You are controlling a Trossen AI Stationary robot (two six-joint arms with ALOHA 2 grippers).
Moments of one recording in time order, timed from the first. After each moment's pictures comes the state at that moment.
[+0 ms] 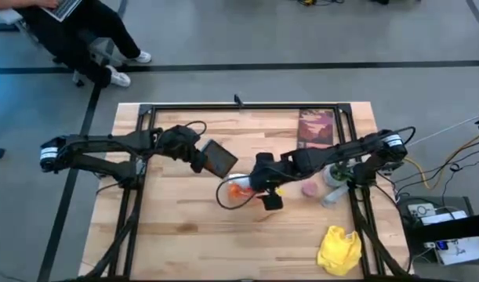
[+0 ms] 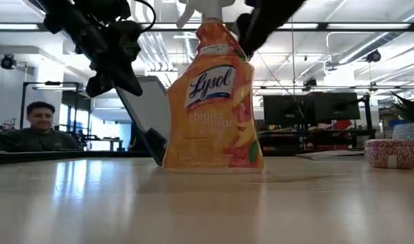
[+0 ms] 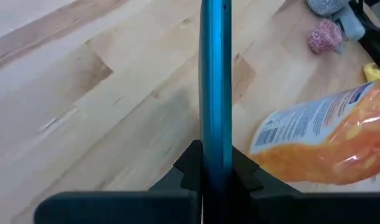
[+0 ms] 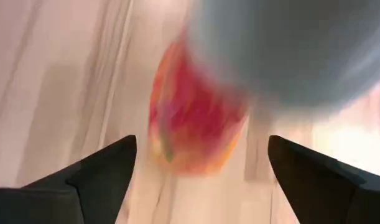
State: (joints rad) left arm 0.22 1.07 0.72 -0.44 0.03 -0.66; right arm 0.18 1.67 1.45 -0.83 0.05 0.00
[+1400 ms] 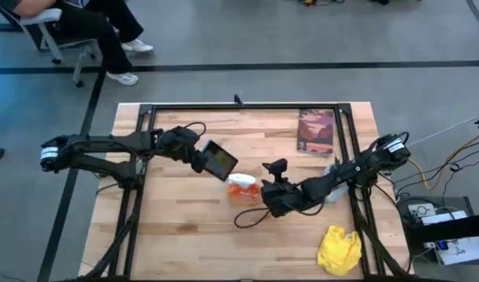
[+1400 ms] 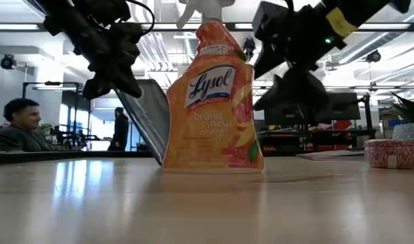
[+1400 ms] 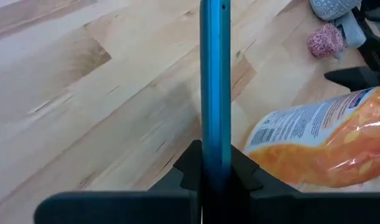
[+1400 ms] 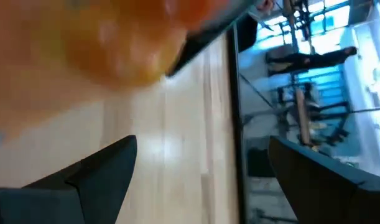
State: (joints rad) left arm 0.22 1.07 0.72 -0.47 0.04 -0.71; right arm 0.37 1.67 0.97 -0.18 0.88 -0.29
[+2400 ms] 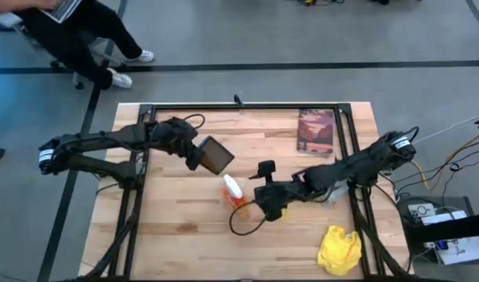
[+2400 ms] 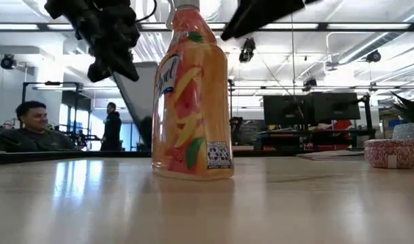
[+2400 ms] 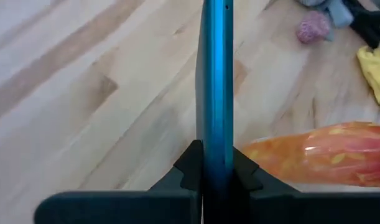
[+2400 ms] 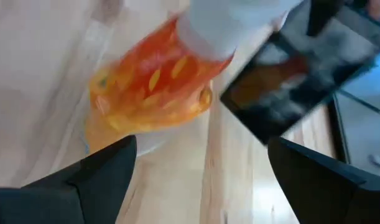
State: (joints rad) left arm 0.27 1.04 0.87 -0.61 0.07 -0.48; right arm 0.31 1.60 1.29 -0.47 0.36 -0.19
